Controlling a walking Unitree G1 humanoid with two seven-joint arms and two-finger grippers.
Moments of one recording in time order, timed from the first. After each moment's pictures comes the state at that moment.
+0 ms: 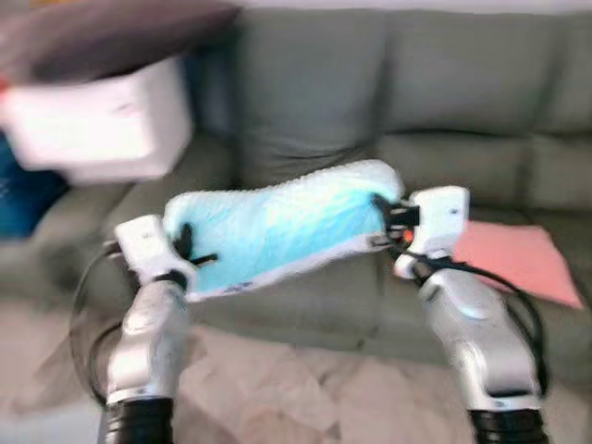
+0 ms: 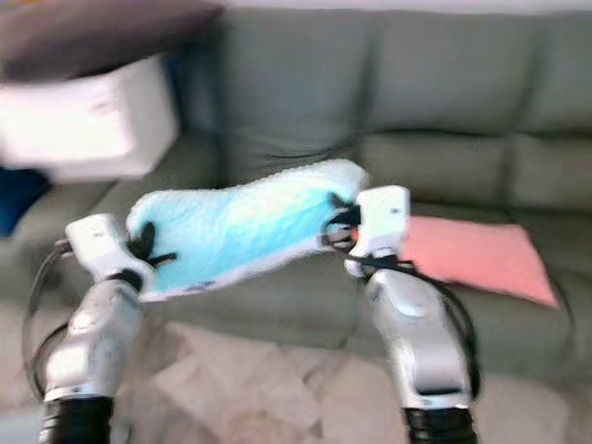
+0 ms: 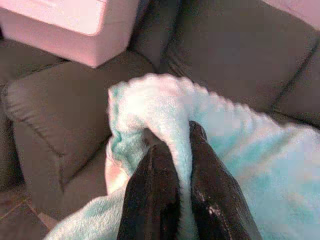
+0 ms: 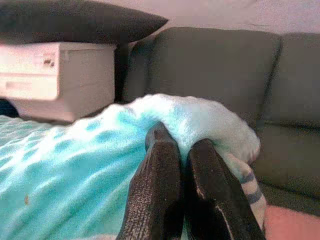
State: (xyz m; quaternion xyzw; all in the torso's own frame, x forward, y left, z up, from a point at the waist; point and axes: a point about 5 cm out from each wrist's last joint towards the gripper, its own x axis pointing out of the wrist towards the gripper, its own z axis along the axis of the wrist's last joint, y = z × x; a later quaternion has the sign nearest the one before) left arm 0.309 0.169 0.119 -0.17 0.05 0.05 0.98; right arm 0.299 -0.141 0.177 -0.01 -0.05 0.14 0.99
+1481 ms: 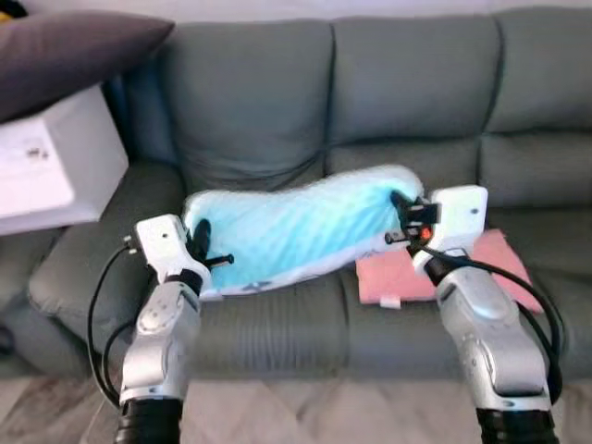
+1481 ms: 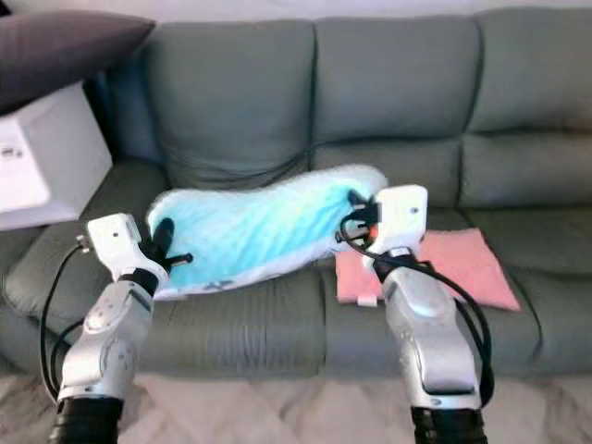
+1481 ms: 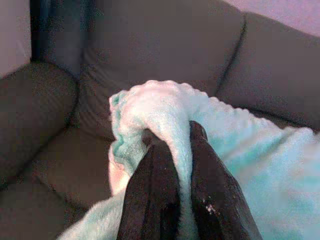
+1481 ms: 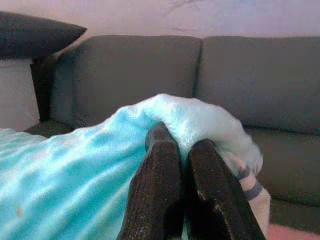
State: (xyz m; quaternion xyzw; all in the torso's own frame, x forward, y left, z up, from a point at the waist) left arm 0.311 0.161 0.119 -0.16 0.03 0.01 0.99; right arm 0.299 -0.148 0.177 0.00 -0.05 0.12 0.99
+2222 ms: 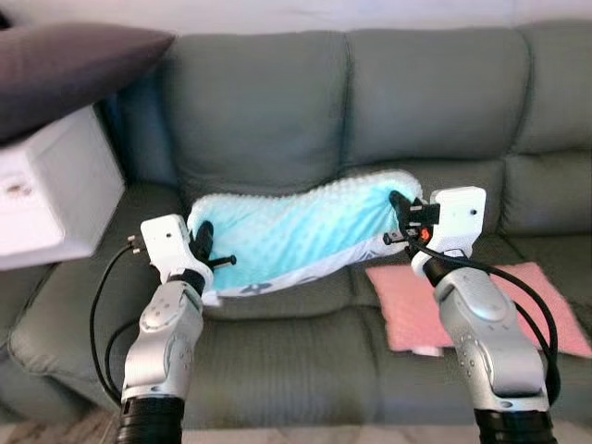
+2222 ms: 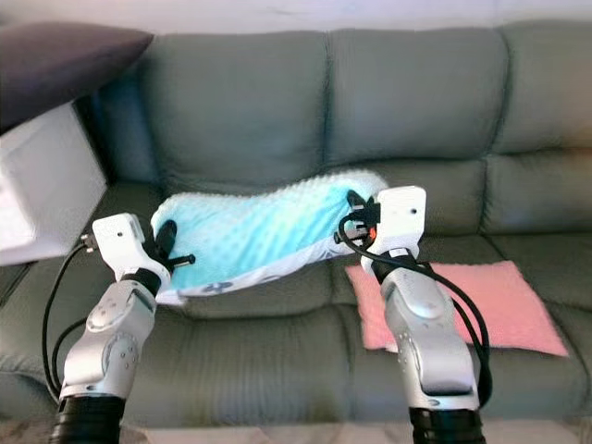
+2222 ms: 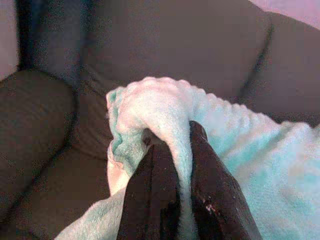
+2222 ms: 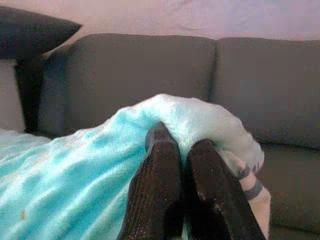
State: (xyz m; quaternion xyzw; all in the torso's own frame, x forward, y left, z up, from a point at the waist) left arm 0.311 0.158 0.115 -0.15 0.04 0.01 0.99; right arm 0.299 -0.146 0.175 0.00 -0.05 0.12 0.99
